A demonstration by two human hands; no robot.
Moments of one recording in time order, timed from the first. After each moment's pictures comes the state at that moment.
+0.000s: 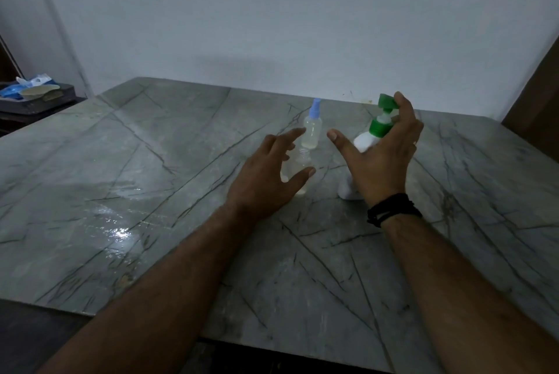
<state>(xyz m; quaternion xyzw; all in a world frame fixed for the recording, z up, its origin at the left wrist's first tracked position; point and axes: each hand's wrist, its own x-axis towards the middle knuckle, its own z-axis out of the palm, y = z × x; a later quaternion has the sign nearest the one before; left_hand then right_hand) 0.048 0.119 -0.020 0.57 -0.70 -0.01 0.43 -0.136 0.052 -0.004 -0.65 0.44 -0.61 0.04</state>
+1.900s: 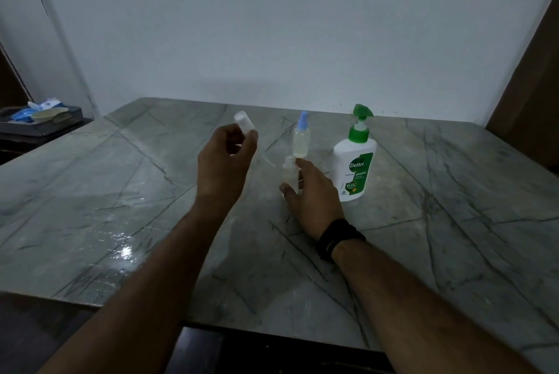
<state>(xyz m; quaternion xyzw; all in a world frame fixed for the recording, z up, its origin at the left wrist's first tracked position) 0.062 0.147 0.020 0.60 -0.52 -0.04 0.61 -0.094 0.105 -0.031 -0.78 0.46 -0.38 0.19</state>
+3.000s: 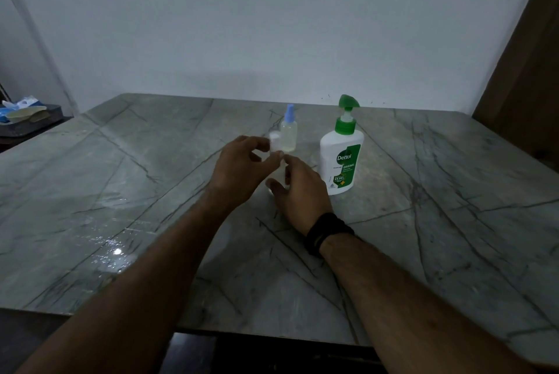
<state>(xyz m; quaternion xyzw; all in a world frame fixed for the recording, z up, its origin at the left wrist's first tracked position) 0.036 0.127 0.011 0.63 -0.63 -0.07 0.46 -0.094 0.101 -0.033 -0.78 0.46 -0.38 0.19</state>
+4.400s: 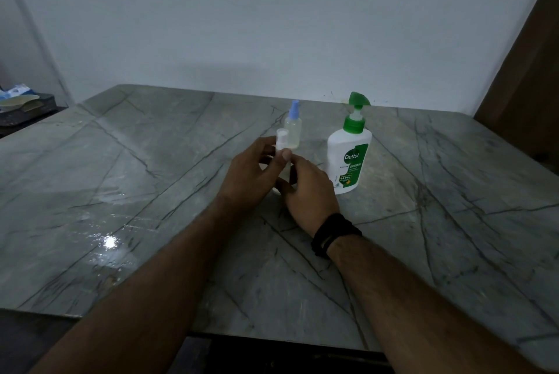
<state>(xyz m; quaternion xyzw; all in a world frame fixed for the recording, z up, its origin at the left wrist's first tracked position) 0.037 0.119 -0.016 0.55 -0.63 -0.15 0.52 -0.094 0.105 -0.030 -0.78 0.47 -0.37 0.19</state>
